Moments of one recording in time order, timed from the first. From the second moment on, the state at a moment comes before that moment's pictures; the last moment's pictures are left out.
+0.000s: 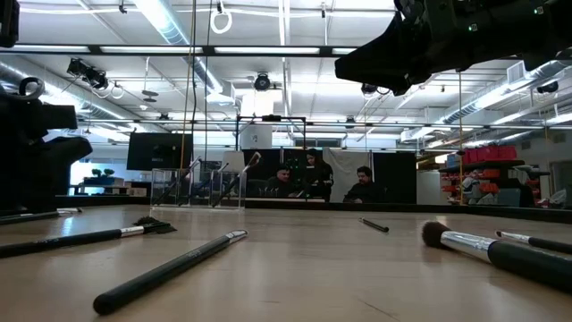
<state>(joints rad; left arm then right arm) -0.72 1.49 0.48 -0.84 -0.57 -2.14 0.29 1.45 0.54 0.74 0.43 -0.01</state>
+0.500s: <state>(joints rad) -0.64 1.49 0.34 -0.58 -0.84 -2.00 0.29 1.45 0.54 0.74 0.43 -0.01</state>
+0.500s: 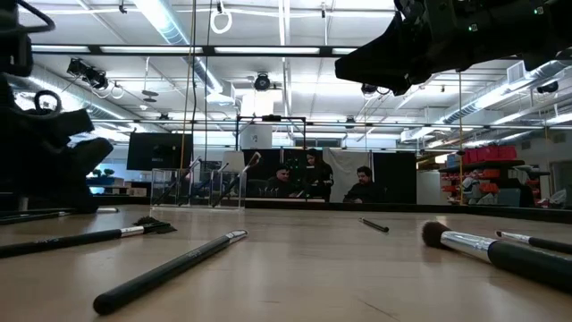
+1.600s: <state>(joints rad) -0.31 1.49 0.23 0.09 -0.88 -1.15 0.29 1.45 0.54 0.74 0.43 -0.01</state>
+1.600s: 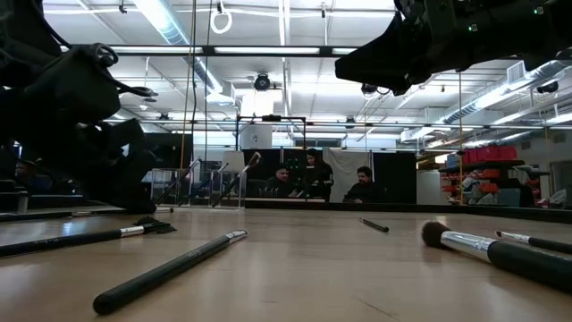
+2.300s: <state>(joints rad) -0.26 1.49 0.13 0.38 -0.81 -0.82 0.29 1.45 0.54 0.73 0.43 -0.01</state>
